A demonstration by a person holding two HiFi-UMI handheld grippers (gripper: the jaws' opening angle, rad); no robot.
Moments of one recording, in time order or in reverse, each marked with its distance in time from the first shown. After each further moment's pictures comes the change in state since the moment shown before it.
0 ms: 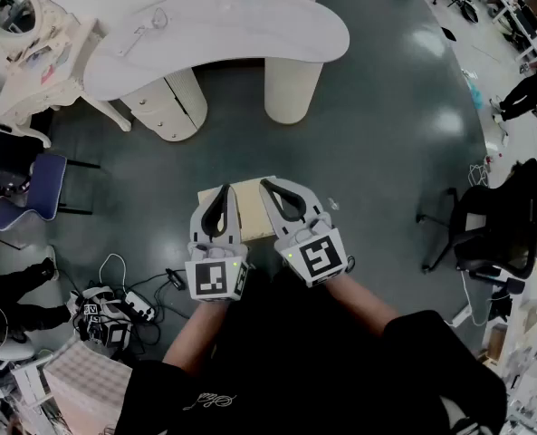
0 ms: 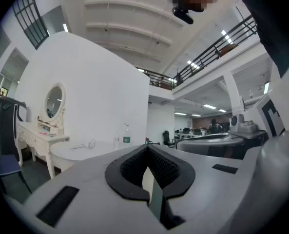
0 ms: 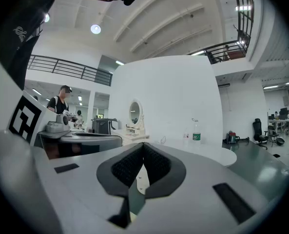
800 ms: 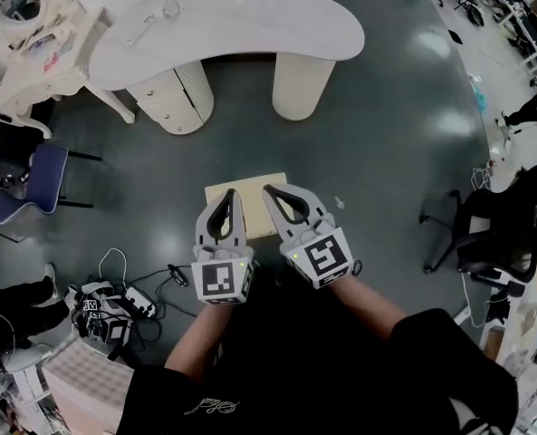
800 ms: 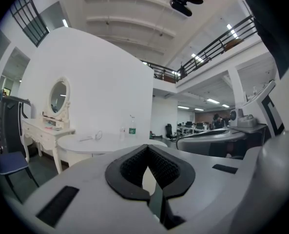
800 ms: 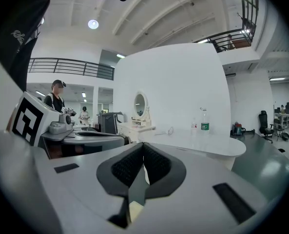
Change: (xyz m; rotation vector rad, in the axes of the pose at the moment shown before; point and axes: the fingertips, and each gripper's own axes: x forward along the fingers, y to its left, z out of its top) left arm -0.017 0.032 -0.033 -0.005 0.086 0.021; right arm 0.023 0.036 -0.030 0.047 0.104 0.066
